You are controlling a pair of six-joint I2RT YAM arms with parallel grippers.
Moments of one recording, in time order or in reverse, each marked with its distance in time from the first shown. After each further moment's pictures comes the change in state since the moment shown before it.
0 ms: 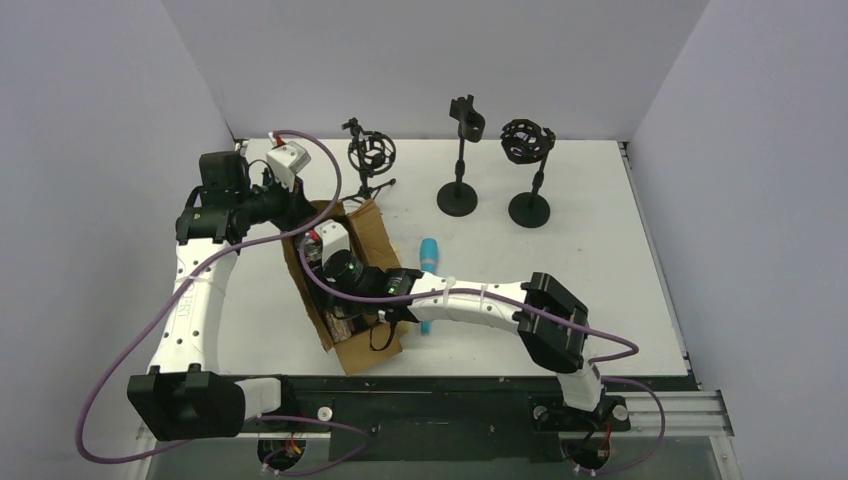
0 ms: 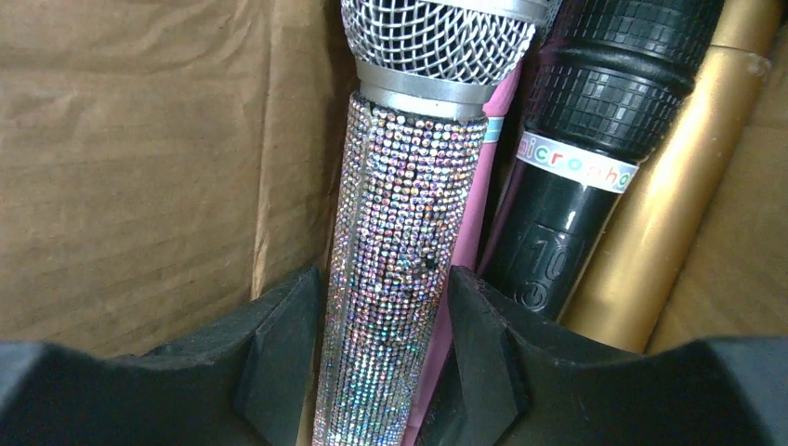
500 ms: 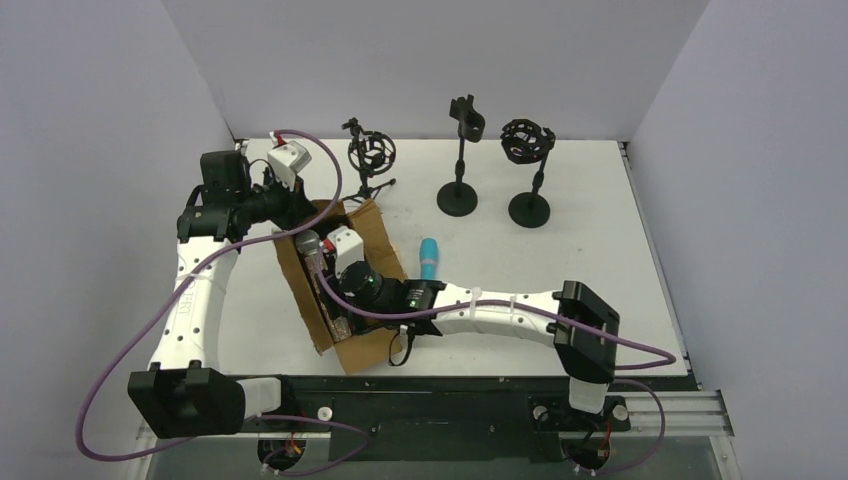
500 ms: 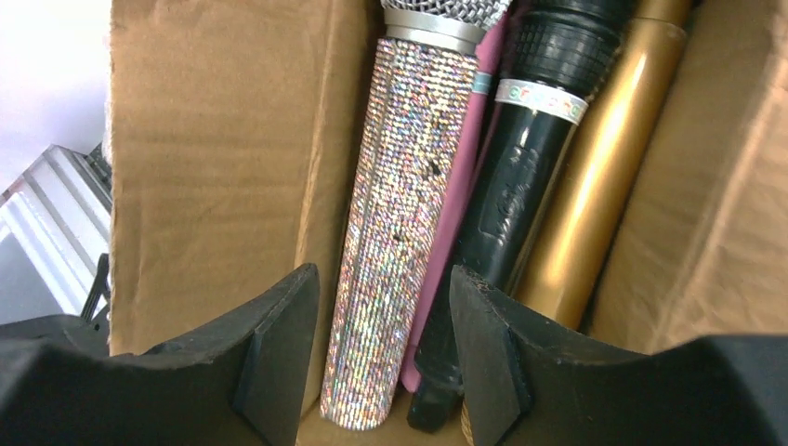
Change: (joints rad) left arm 0.000 0.011 0.000 0.007 0.001 0.006; right arm 0.043 -0.186 -0.180 0.054 0.050 0.000
